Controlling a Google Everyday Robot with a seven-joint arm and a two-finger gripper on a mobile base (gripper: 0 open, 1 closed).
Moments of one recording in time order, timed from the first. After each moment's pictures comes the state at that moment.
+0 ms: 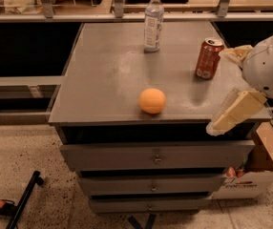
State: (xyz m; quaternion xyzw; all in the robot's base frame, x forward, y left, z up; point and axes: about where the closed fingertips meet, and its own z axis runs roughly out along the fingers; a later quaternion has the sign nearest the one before) arm 0.454 -0.165 0.939 -0.58 0.74 0.08 0.33
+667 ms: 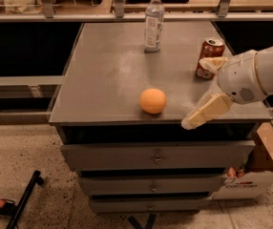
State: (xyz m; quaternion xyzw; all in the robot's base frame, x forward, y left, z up) arm 0.496 -0.141 0.897 -0.54 0.73 0.15 0.39
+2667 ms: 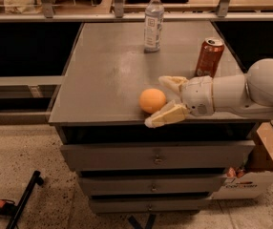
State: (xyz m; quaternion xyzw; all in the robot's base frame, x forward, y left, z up) arm 0.534 -0.060 0.838 -0.51 0.65 0.31 0.47
